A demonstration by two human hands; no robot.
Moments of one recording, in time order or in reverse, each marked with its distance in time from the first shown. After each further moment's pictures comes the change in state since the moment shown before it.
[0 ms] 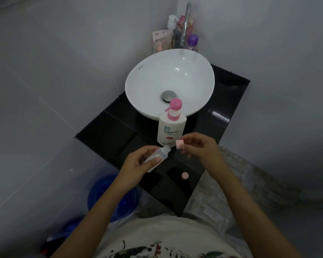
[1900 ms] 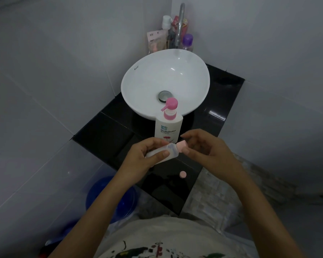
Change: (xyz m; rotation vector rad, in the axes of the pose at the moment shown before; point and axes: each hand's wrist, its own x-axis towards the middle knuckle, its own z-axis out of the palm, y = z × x) left_hand -0.001 0.044 0.010 -0.062 -0.085 0.091; right_hand -0.037 -0.036 -0.012 -0.413 -0.068 -0.244
